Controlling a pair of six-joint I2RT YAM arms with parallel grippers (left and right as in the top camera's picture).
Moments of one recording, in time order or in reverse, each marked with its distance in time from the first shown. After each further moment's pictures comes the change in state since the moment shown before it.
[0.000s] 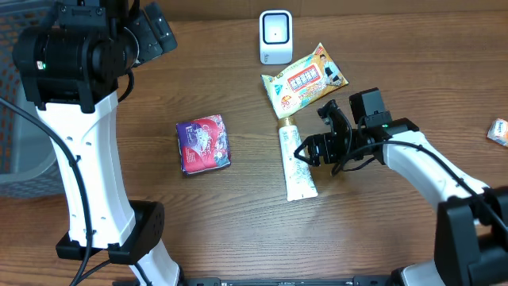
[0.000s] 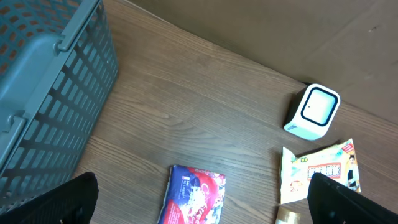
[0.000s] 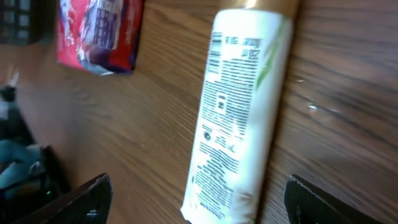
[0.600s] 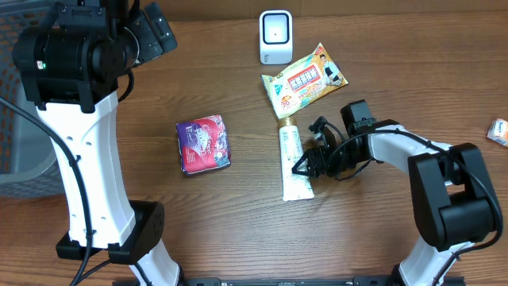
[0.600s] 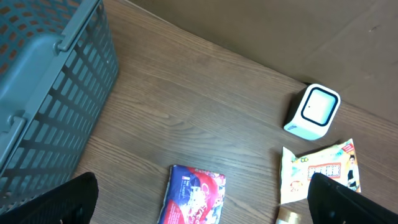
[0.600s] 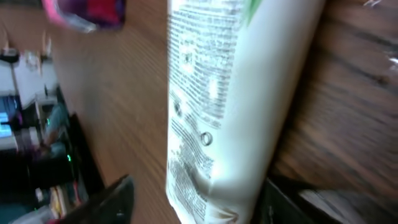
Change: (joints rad) left arm 0.000 0.000 0.000 0.000 0.000 0.000; right arm -0.011 0.223 -0.006 -0.005 -0.171 -0.124
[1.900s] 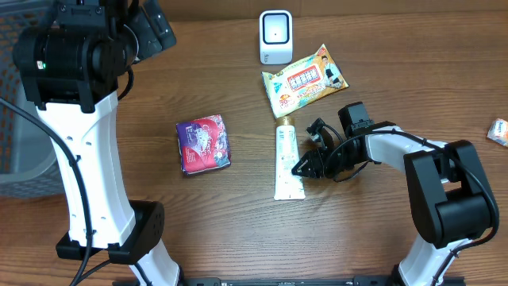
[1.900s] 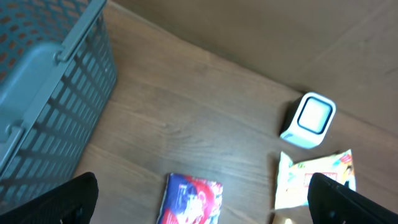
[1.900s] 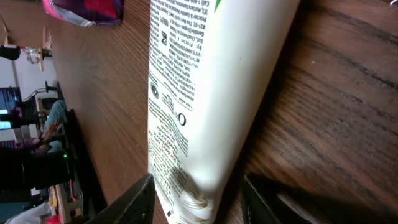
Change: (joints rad) left arm 0.000 0.000 0.000 0.039 -0.008 0.000; right arm 0.008 0.018 -0.009 0.039 -0.014 -0.007
